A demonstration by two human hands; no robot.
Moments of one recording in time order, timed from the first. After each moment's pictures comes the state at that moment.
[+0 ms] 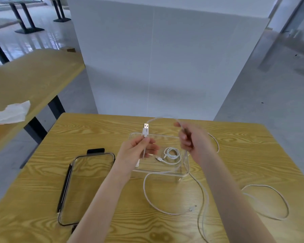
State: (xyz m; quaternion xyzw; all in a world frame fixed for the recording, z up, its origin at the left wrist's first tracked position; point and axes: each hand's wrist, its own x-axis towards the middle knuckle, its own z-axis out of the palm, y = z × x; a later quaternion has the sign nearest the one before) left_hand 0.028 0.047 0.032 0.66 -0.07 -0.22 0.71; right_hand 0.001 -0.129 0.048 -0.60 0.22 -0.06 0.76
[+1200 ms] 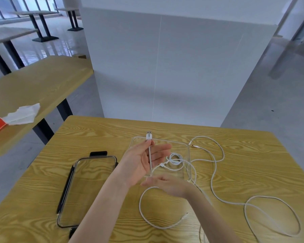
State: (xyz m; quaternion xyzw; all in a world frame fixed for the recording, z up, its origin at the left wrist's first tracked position) left_hand 0.021 0.037 0.035 0.41 -0.02 -0.36 0.84; right_hand -0.023 -0.100 -0.046 -0.81 -0.01 0.31 0.50
